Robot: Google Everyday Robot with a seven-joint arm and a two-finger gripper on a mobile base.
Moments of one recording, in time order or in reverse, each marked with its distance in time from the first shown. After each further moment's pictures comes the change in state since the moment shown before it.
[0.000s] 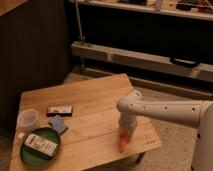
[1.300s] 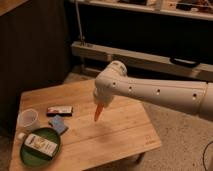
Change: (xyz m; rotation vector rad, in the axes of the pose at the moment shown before) arm -0.021 -0.201 -0.207 0.486 0.214 -0.274
